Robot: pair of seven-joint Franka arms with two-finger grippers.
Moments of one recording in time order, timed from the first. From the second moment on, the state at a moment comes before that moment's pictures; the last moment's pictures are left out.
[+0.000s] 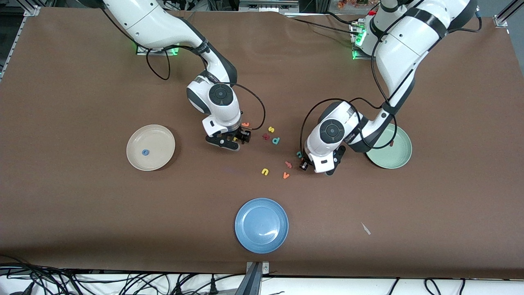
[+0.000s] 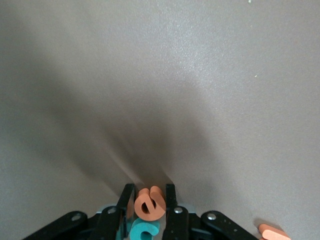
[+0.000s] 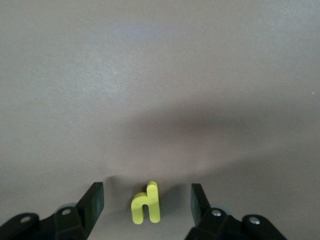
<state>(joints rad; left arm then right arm) -0.10 0.80 -0.47 -1.68 0.34 2.37 -1.73 0.40 0.66 0.31 -1.84 -0.36 2.47 1.23</state>
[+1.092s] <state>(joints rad) 0.57 0.55 -0.78 -1.71 0.22 1.65 -0.53 0.41 0.65 0.31 -1.87 -0.36 2.50 1.27</state>
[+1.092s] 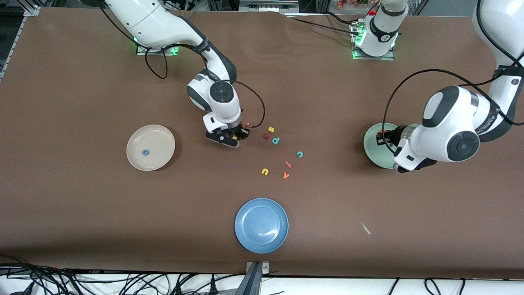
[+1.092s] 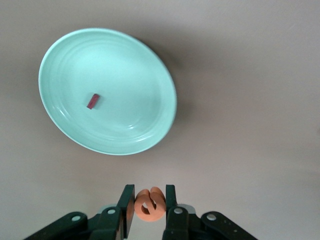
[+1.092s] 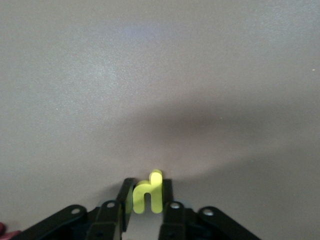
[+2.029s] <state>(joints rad) 0.67 0.61 -0.79 -1.96 0.30 1.94 -0.47 0.10 0.41 0.28 -1.88 -0.23 2.19 0.43</state>
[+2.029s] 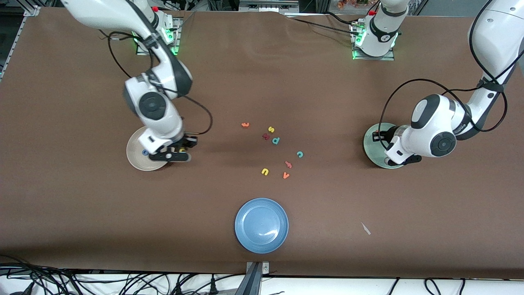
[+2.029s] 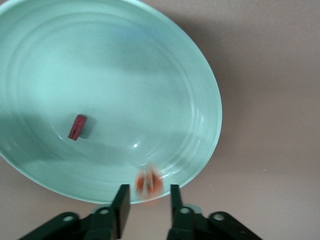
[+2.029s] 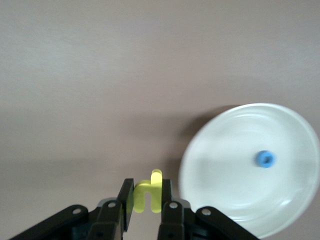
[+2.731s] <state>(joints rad) 0.57 0.57 -0.91 -1.78 0.18 1.82 -0.77 0.05 0.28 0.20 -2.23 -0.15 2.45 0.16</state>
